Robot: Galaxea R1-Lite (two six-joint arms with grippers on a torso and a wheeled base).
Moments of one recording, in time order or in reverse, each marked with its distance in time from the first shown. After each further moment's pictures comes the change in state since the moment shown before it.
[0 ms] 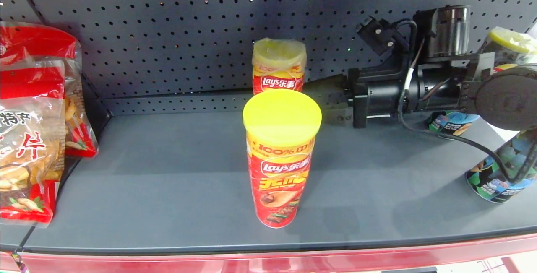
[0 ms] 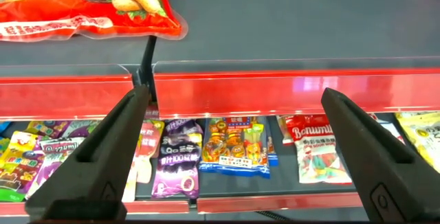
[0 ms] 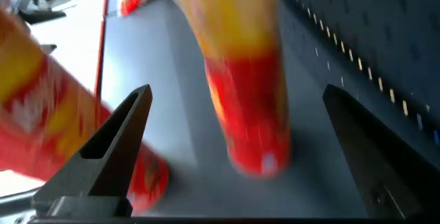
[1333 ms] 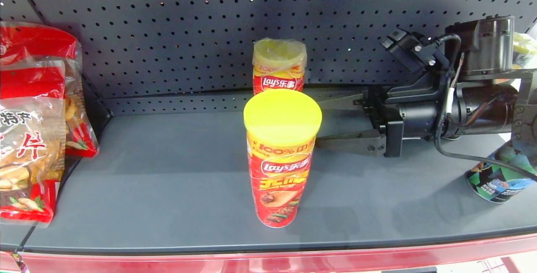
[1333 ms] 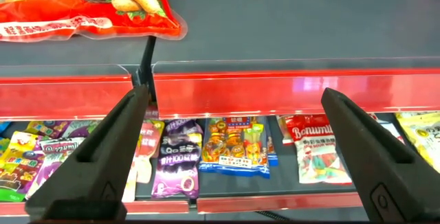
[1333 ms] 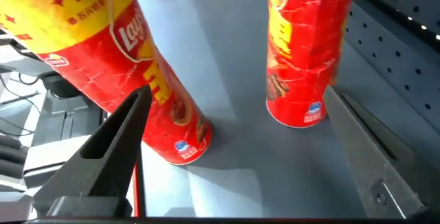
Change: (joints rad) left arm 0.000 0.000 0.000 0.000 0.000 0.000; right arm 0.023 -0.144 0.191 -0.004 0.007 -0.015
